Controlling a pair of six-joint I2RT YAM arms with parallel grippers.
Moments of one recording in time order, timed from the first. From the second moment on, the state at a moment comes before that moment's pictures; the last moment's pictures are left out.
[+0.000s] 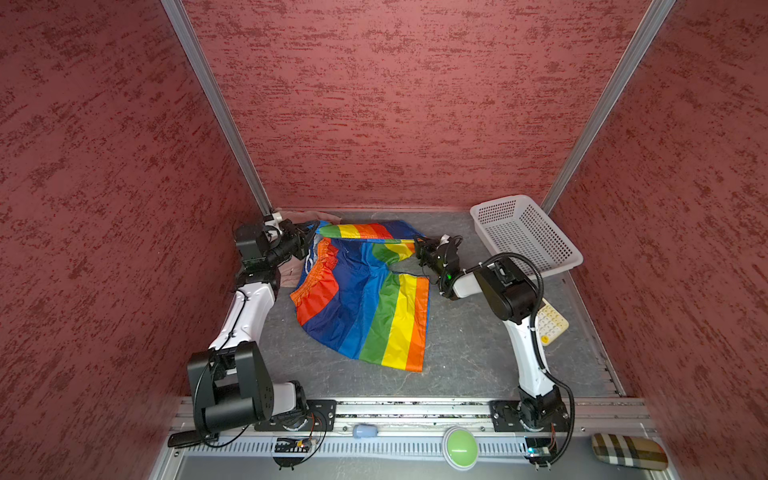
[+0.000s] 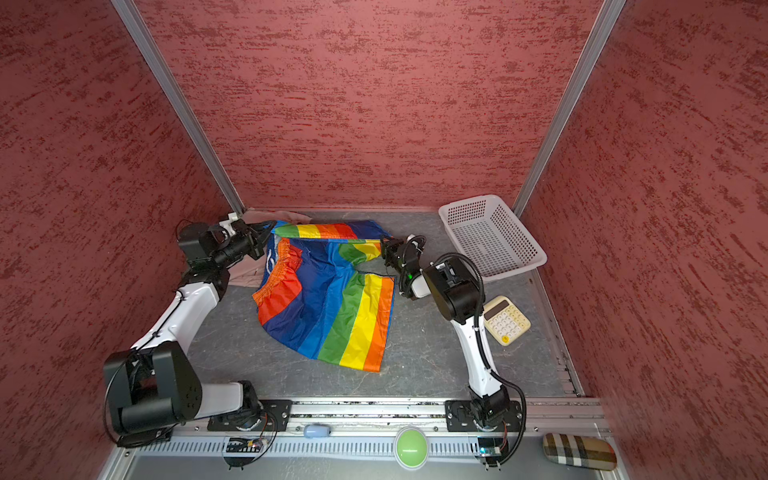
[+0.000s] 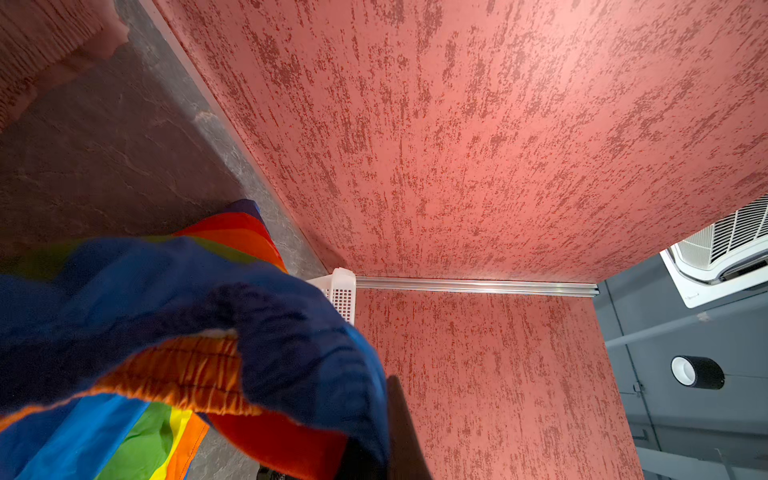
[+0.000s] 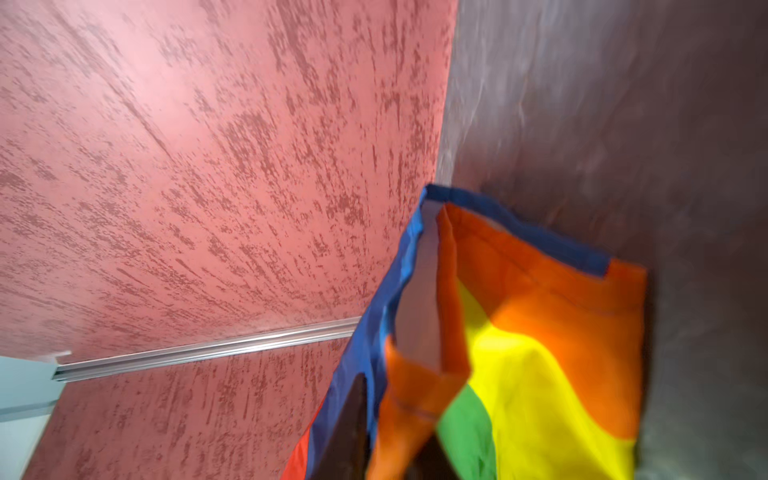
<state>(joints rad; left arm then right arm) 0.23 1.33 0.91 0.29 0.84 -1.43 0.44 2.30 1.19 1.07 -0.04 1.70</state>
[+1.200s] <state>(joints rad) 0.00 1.09 1.69 -0.03 0.68 -1.24 0.13 1.44 2.27 -0.25 -0.39 0.68</state>
